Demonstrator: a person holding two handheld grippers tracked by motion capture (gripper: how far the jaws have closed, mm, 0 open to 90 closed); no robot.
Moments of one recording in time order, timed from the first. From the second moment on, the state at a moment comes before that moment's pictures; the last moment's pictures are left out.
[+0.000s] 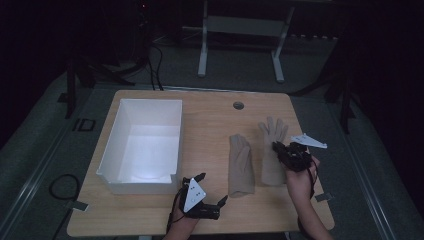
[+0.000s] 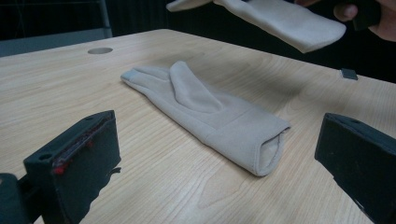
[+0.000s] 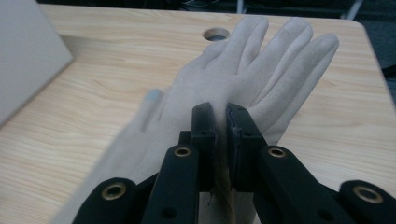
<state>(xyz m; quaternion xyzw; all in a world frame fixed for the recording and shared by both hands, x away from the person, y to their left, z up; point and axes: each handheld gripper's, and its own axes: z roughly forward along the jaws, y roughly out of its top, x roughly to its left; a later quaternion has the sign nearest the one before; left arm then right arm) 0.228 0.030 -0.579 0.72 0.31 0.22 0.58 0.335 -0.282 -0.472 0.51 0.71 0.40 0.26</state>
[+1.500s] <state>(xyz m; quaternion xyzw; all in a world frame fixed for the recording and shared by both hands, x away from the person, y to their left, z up) 0.228 0.030 -0.579 0.72 0.31 0.22 0.58 0.341 -0.198 -0.512 0.50 0.74 0.39 0.22</state>
